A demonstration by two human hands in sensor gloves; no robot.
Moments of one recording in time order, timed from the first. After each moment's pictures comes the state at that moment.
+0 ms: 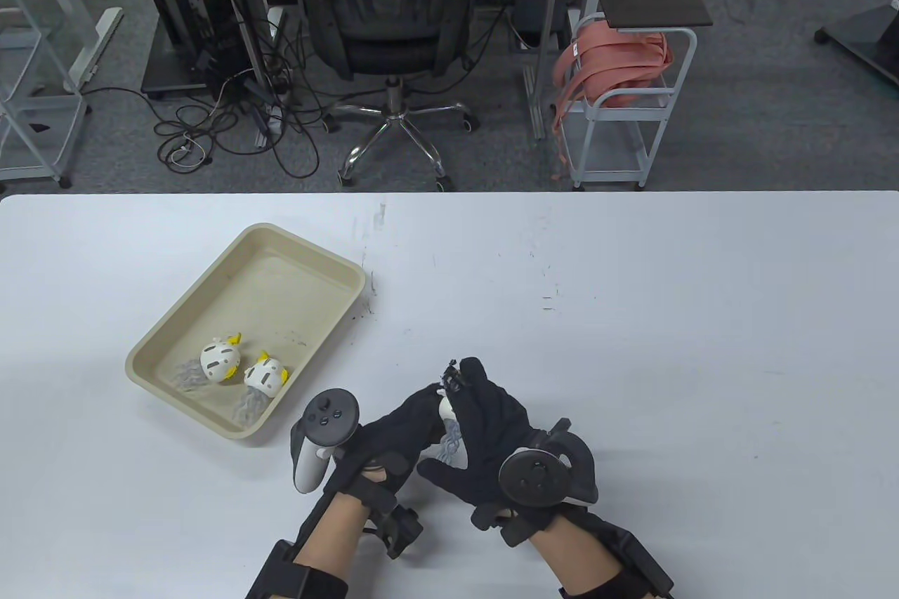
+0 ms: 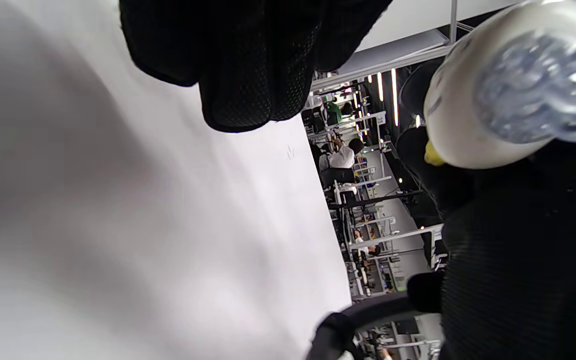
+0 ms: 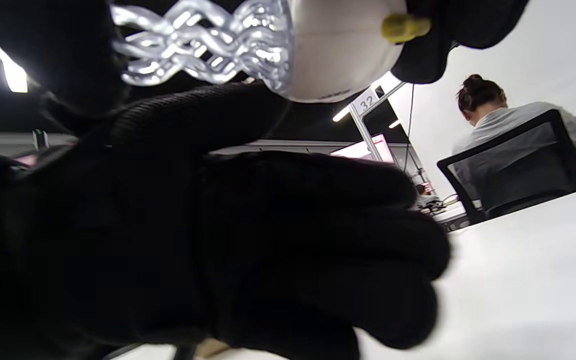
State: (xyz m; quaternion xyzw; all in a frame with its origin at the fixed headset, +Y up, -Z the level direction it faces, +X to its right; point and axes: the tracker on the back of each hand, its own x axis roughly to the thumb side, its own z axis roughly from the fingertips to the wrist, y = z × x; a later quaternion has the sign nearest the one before) left_hand -0.143 -0.778 -0.280 -0.18 -0.12 0.60 0.77; right_hand 0.057 -0.705 -0.241 0.34 -0.16 0.87 0.32
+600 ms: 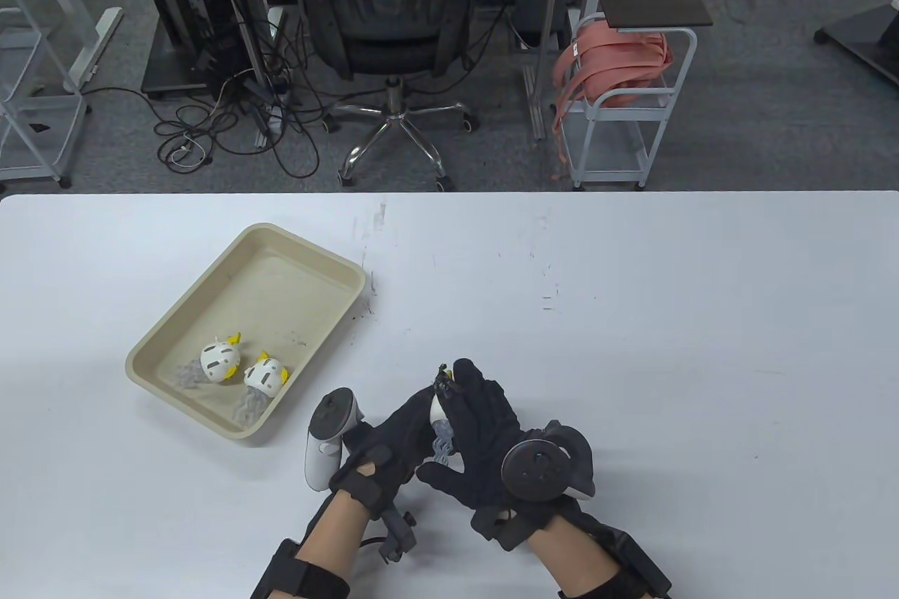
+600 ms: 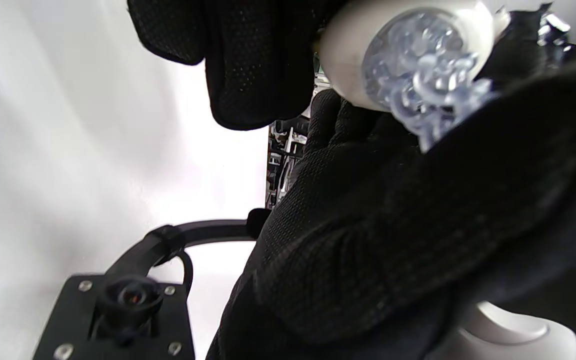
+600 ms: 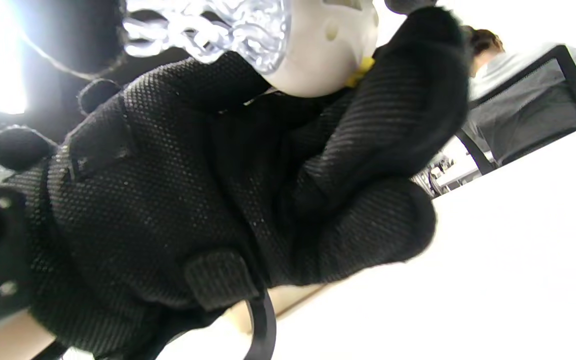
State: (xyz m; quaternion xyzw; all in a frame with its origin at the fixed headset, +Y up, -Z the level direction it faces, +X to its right) left_hand -0.136 -0.785 -0.283 -0.24 -0.18 0.72 0.62; right_hand 0.055 -0.712 -0.247 0.35 -0.08 0.86 0.35
